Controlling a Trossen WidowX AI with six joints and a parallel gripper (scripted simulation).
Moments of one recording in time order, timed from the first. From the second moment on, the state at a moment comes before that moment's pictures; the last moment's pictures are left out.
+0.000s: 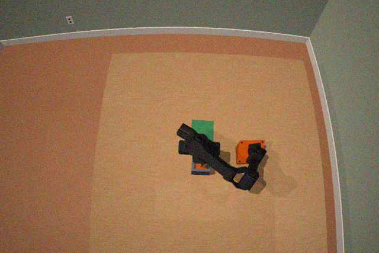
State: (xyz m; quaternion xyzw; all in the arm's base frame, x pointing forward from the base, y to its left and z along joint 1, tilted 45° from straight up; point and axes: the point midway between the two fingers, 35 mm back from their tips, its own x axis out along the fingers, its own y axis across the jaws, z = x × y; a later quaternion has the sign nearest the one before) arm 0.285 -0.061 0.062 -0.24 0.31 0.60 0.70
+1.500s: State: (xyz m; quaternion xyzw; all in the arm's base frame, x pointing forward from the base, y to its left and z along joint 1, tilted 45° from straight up) arm 0.288 -0.034 0.035 -0.24 0.31 0.60 0.70
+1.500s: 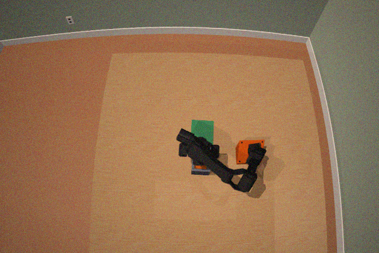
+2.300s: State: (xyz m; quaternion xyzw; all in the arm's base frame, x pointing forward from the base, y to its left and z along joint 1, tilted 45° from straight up) arm 0.283 -0.049 0.051 -0.24 0.31 0.60 0.70
